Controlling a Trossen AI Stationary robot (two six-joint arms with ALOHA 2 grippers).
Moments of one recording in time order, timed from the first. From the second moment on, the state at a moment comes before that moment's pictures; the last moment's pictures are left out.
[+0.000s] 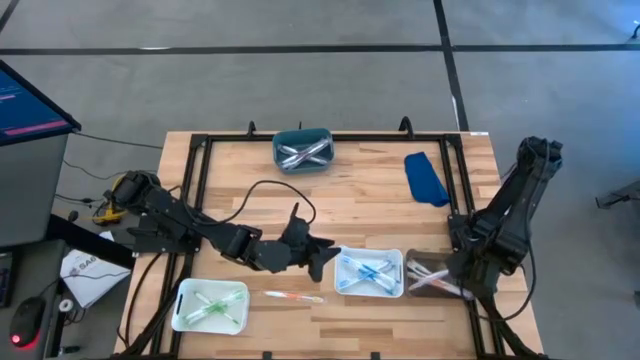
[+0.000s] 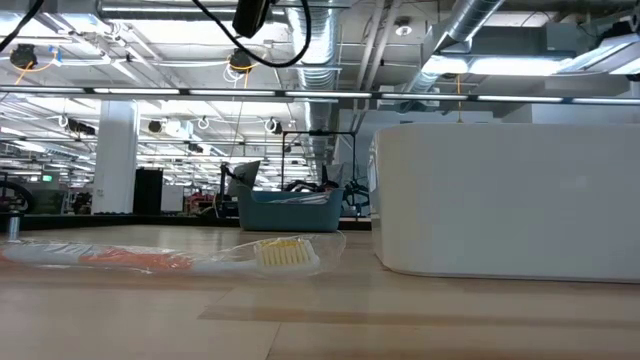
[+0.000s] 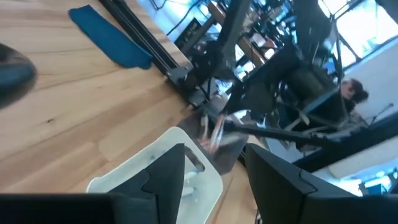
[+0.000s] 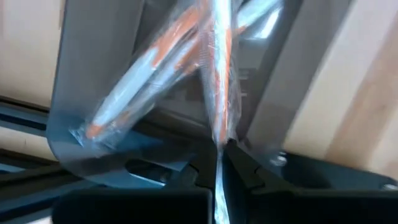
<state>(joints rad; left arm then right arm) -0.42 1.61 1.15 0.12 -0.65 -0.96 1.09 1.00 0.69 -1.20 0.05 0.81</state>
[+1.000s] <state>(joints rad) -0.41 1.61 1.15 0.13 -0.68 -1.00 1.09 1.10 0.60 -0.97 0.11 0.79</state>
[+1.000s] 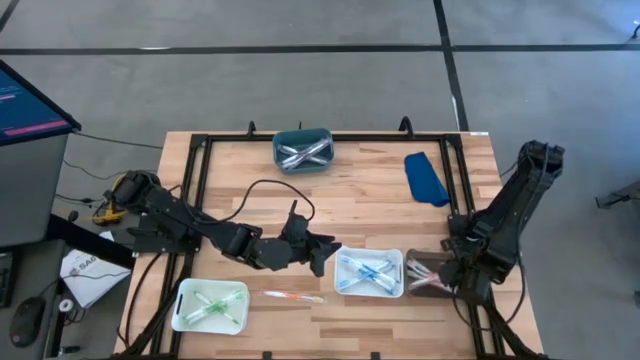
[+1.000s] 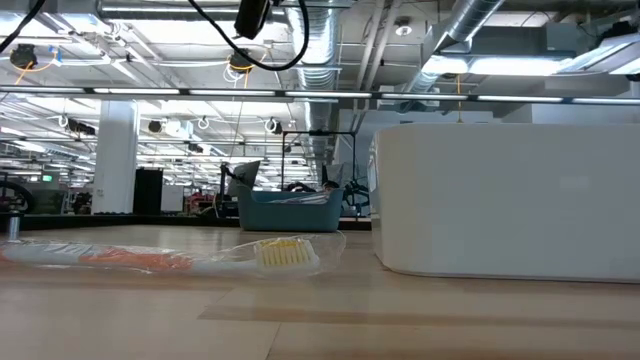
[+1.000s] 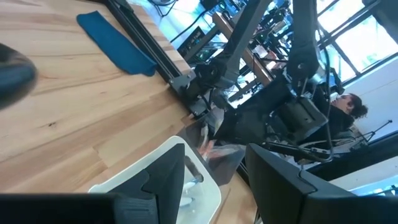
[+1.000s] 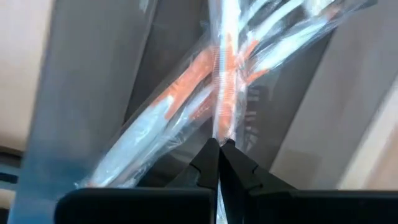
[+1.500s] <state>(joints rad) -0.42 1.61 1.15 0.14 -0.68 -1.01 1.06 1.09 0.60 -0.94 0.07 0.83</state>
